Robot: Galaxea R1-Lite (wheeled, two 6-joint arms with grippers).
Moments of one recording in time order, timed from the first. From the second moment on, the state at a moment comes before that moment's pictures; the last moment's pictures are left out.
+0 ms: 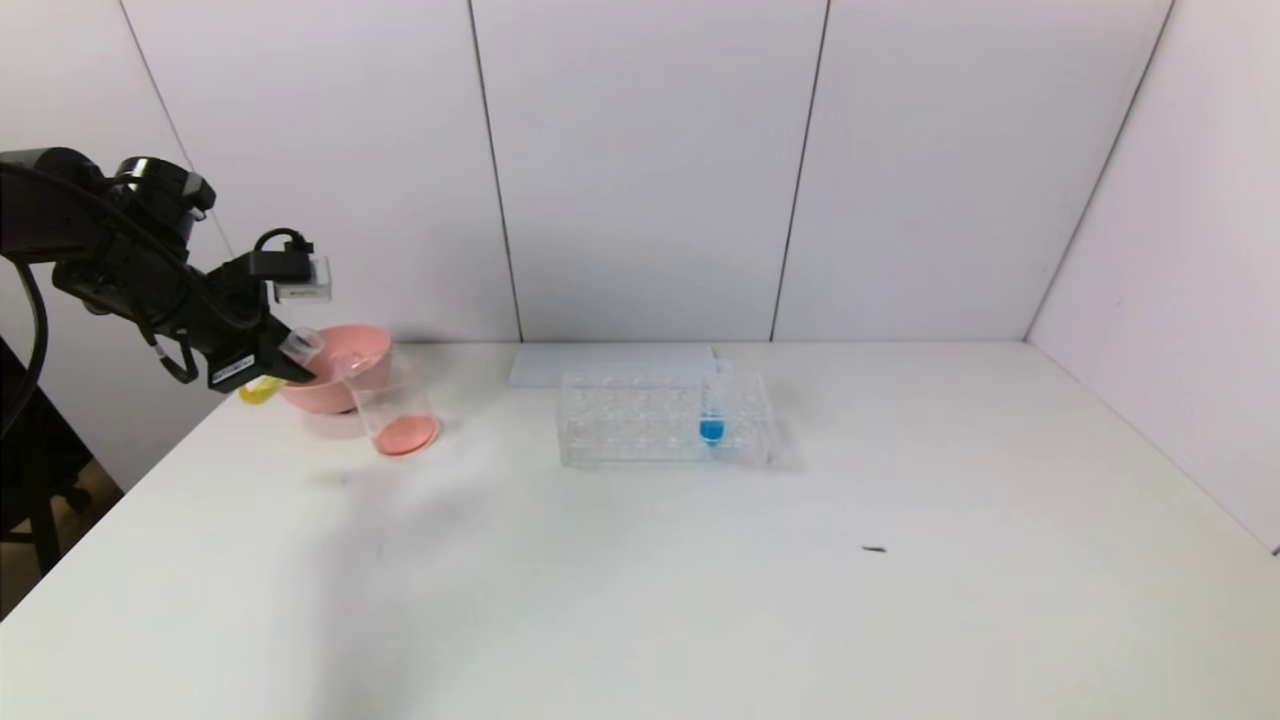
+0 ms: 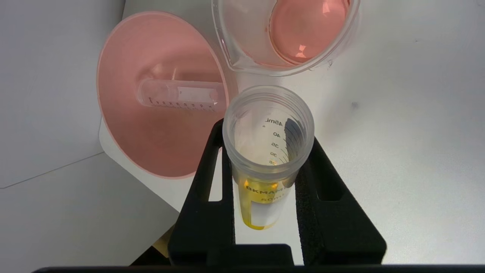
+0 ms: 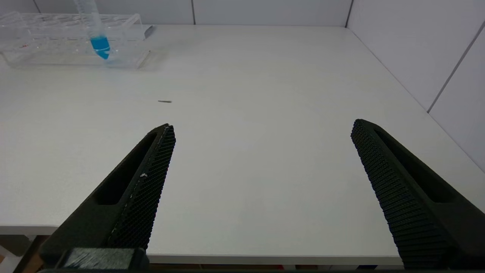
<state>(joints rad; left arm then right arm) 0.20 2.12 -1.99 0.83 -0.34 1.29 0.00 0.00 0.00 0.00 0.00 0.00</state>
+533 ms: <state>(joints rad) 0.18 2.12 -1.99 0.82 -0.33 1.29 0.00 0.00 0.00 0.00 0.00 0.00</state>
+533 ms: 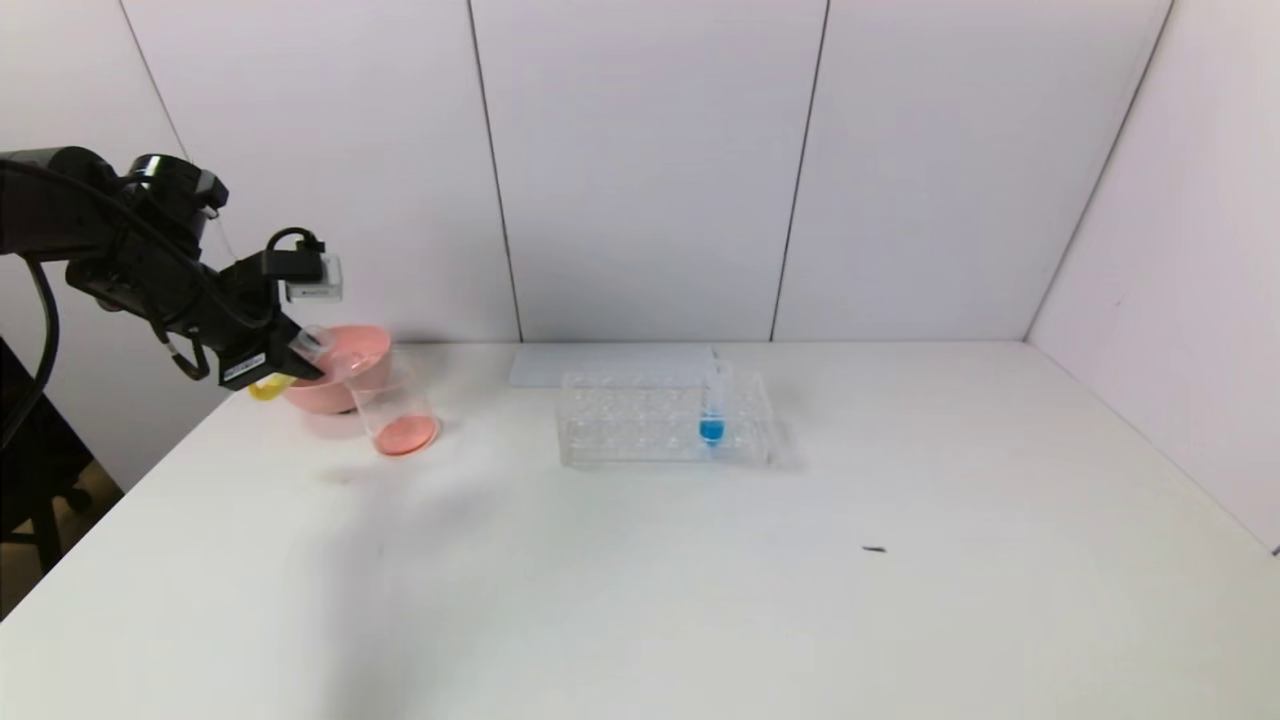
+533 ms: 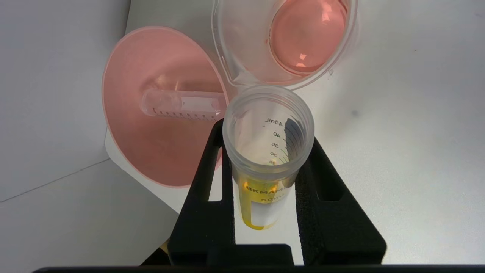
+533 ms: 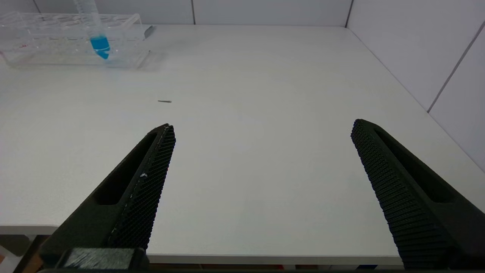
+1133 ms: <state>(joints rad) 0.15 2.13 -1.99 0.78 -0.22 1.34 0.00 0.00 0.00 0.00 0.00 0.00</state>
